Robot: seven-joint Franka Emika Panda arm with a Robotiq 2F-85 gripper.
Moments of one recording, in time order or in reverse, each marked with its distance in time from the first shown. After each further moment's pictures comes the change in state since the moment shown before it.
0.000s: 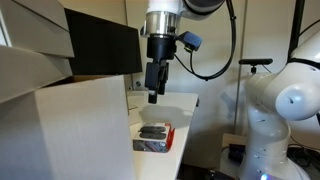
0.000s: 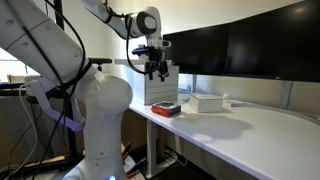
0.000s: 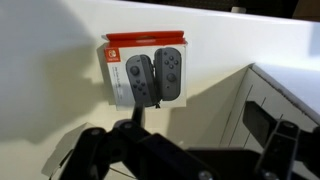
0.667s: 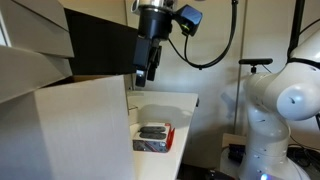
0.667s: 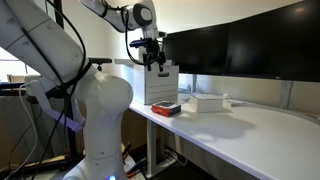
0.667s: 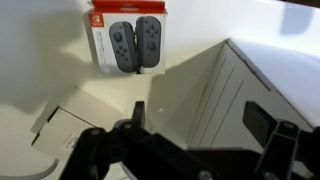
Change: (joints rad) arm 0.020 0.004 0.035 0.111 0.000 0.003 0.001
